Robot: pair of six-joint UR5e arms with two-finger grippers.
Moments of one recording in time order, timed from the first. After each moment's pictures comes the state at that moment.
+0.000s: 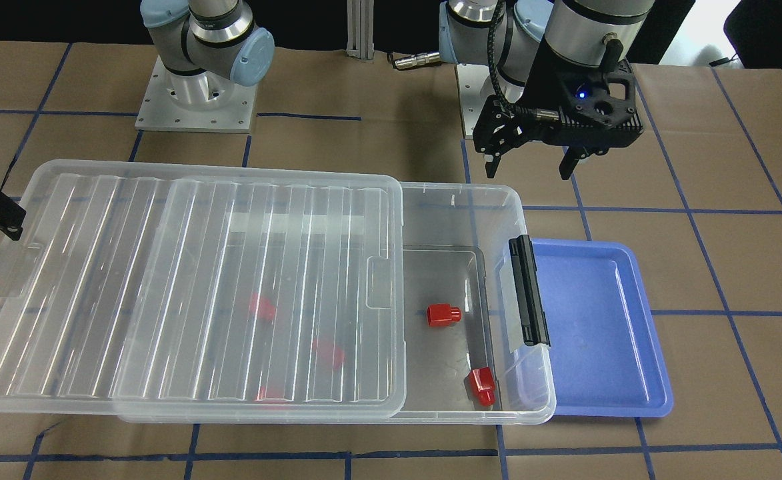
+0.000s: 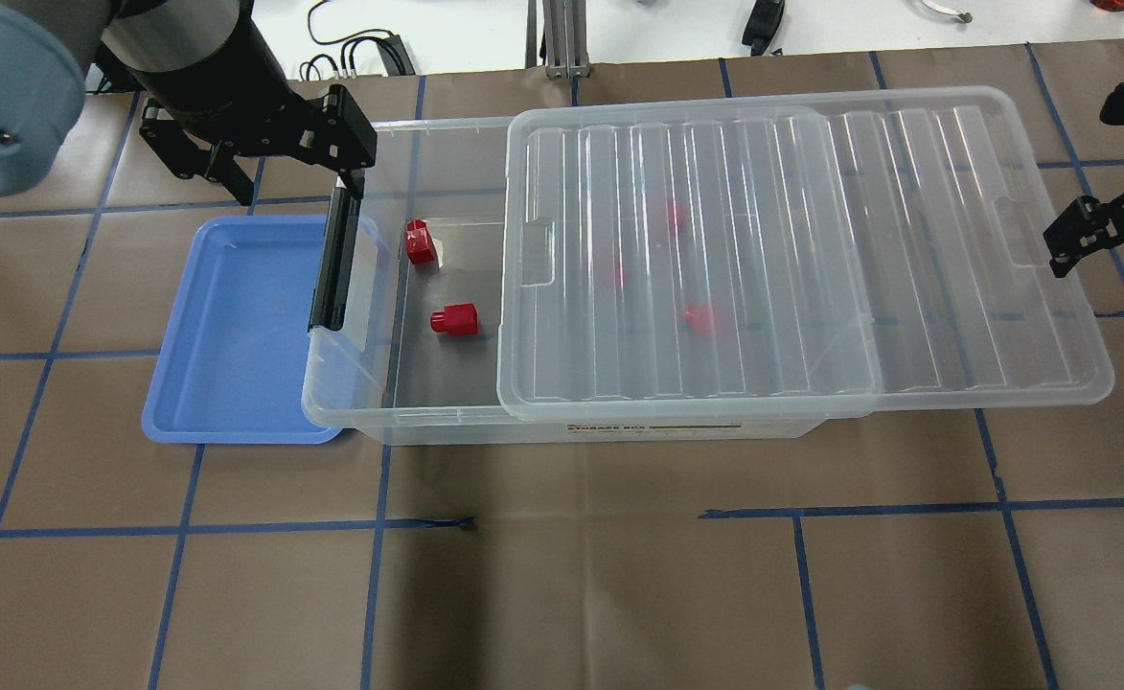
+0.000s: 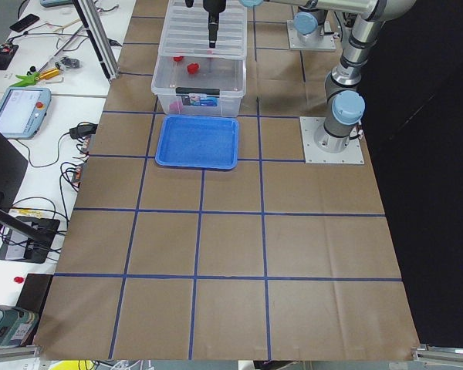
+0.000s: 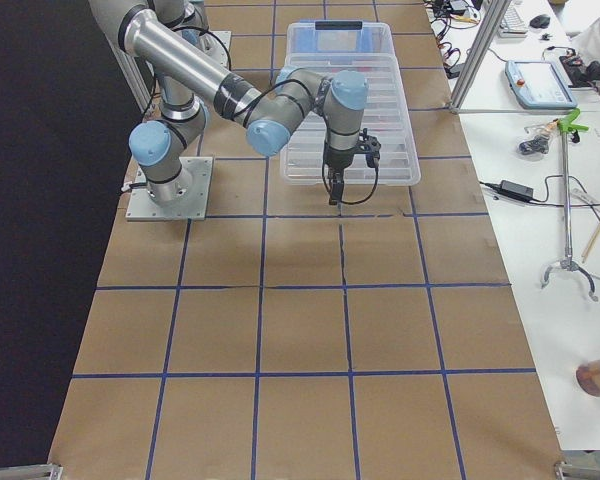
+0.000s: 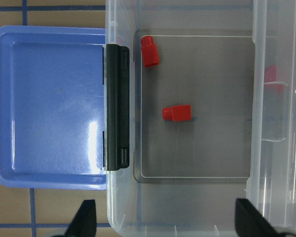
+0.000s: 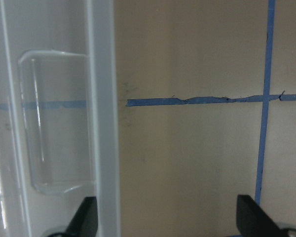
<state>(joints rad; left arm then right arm) -1.63 -1.60 -1.48 -1.56 1.57 -0.06 1.08 -1.46 1.78 -1.92 -1.69 -0.47</state>
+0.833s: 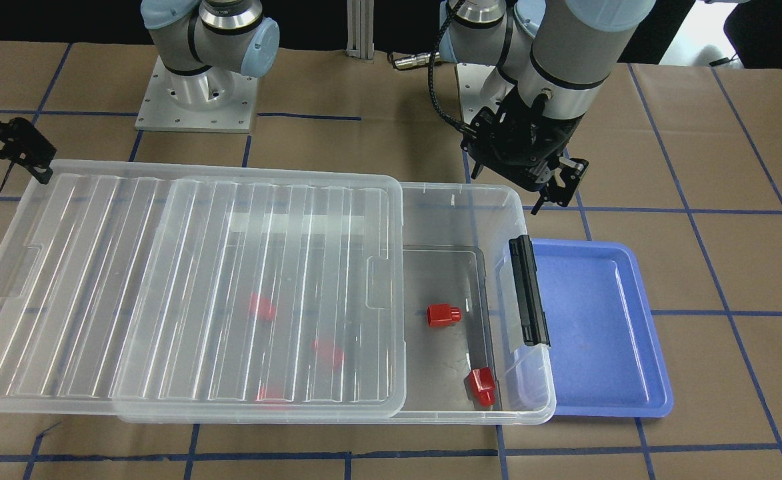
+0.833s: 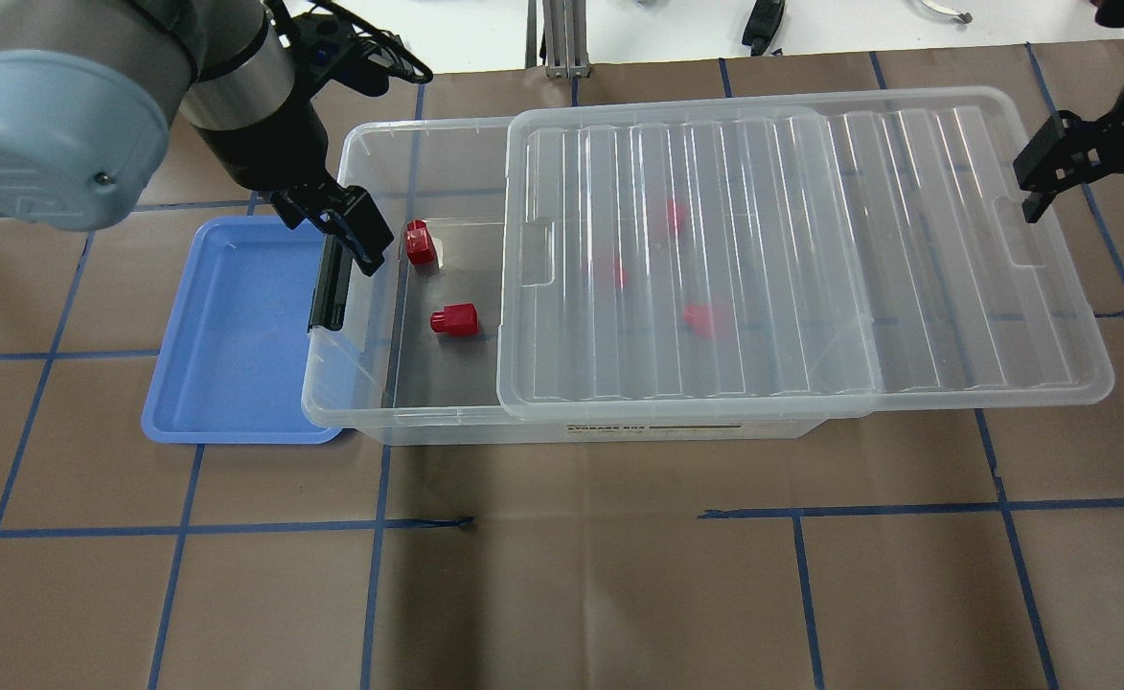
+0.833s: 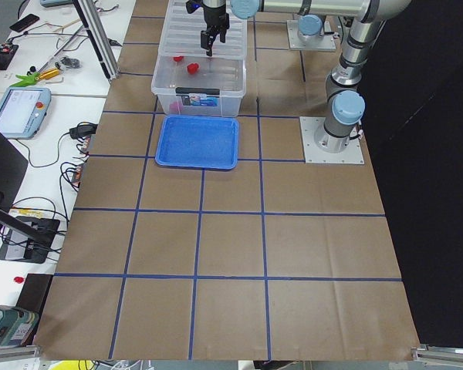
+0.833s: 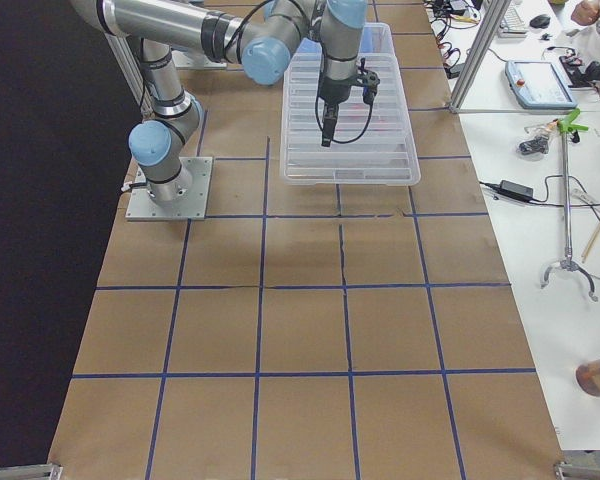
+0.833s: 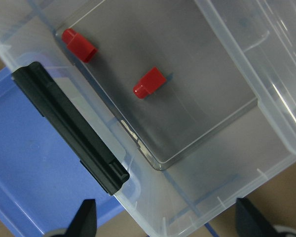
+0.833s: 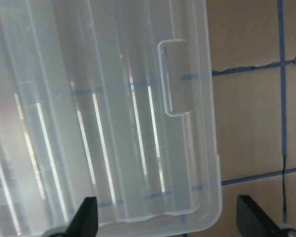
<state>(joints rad) -1.65 -1.63 -1.59 -1.52 1.57 0.66 1.29 -1.57 1.55 -1.50 -1.65 -0.13</state>
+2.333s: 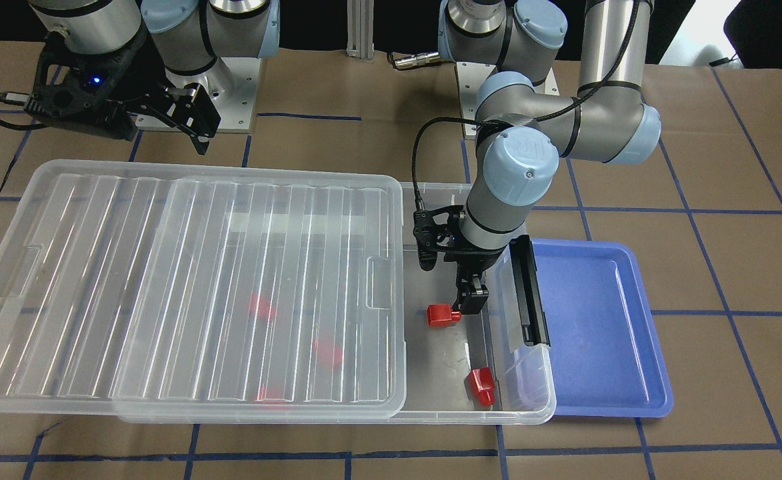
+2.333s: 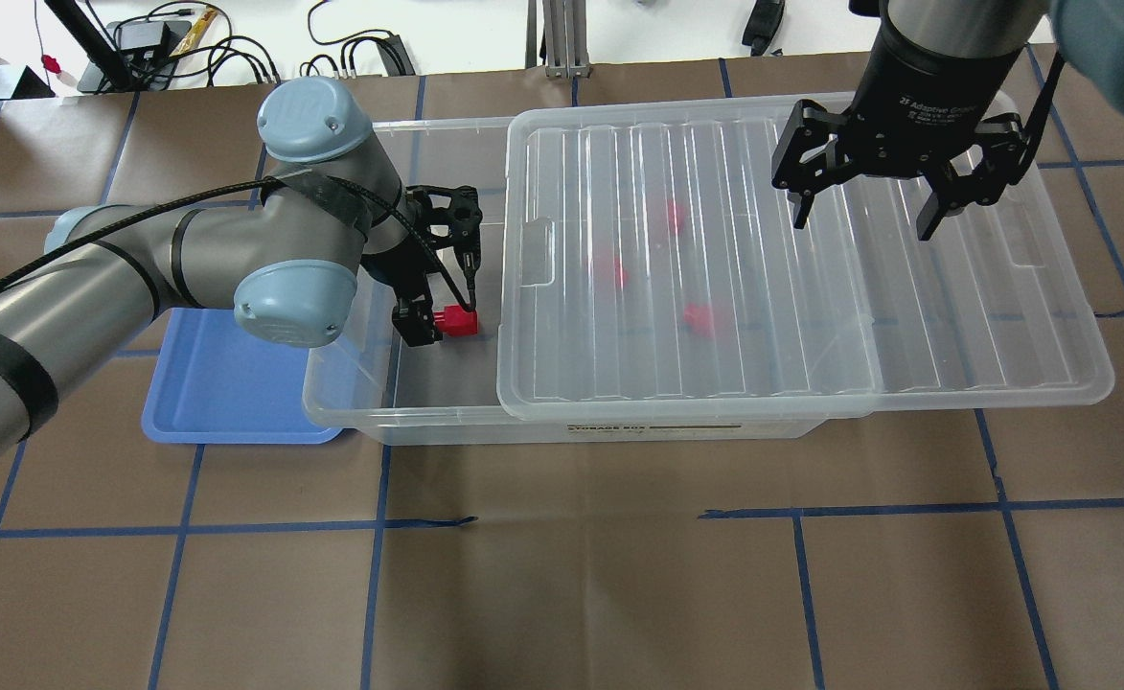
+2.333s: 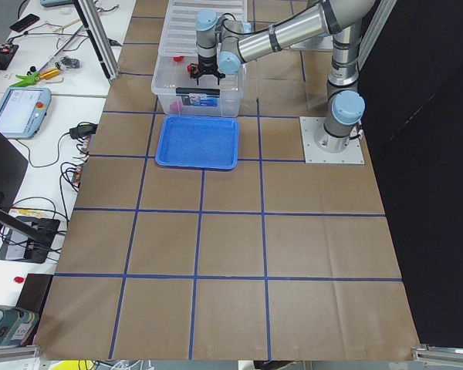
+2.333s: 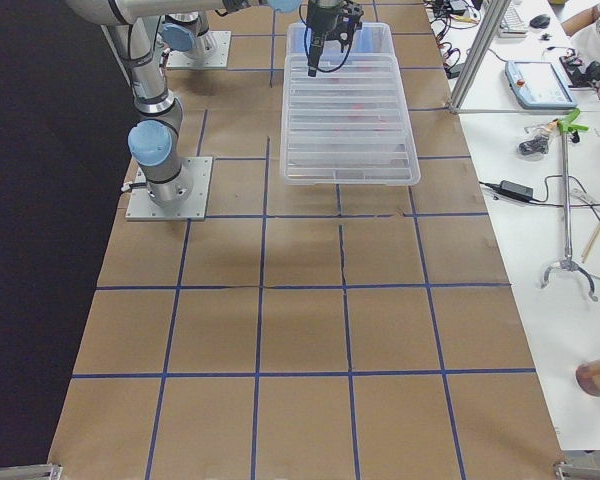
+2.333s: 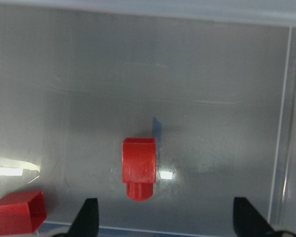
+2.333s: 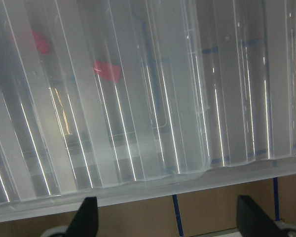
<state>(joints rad) -1.68 -1.89 -1.83 -0.97 1.50 1.38 1.60 -1.56 1.47 -1.39 -1.58 0.22</state>
